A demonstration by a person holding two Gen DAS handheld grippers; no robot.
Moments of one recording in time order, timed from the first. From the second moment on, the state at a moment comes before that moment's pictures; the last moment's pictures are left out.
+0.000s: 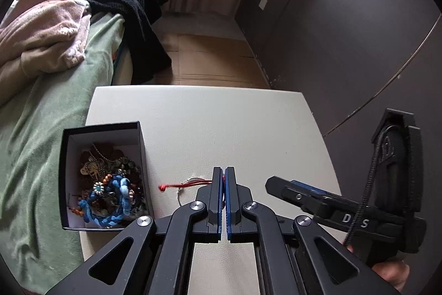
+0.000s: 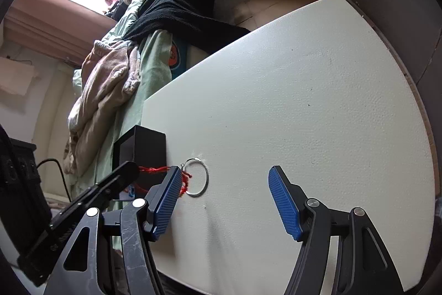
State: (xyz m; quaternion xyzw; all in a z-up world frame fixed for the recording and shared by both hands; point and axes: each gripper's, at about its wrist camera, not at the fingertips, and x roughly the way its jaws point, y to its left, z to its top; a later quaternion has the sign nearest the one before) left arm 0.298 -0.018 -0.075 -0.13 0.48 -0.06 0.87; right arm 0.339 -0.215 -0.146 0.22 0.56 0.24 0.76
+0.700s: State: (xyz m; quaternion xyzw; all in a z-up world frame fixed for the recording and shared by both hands) left arm 0.266 0.081 -0.052 -0.17 0.44 -0.01 0.88; right arm 0.345 -0.126 -0.178 0.20 0.61 0.28 0.72
